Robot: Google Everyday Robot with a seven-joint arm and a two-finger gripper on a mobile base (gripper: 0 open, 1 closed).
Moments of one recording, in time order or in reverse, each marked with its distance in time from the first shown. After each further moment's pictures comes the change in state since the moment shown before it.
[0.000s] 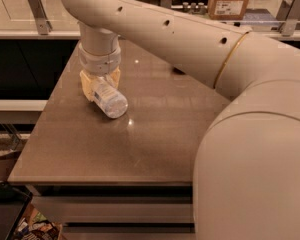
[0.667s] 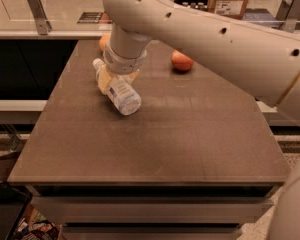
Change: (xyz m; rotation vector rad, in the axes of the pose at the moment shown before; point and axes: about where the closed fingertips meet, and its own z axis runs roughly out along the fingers) arm 0.015 -0.035 -0.020 -0.039 -0.212 0.049
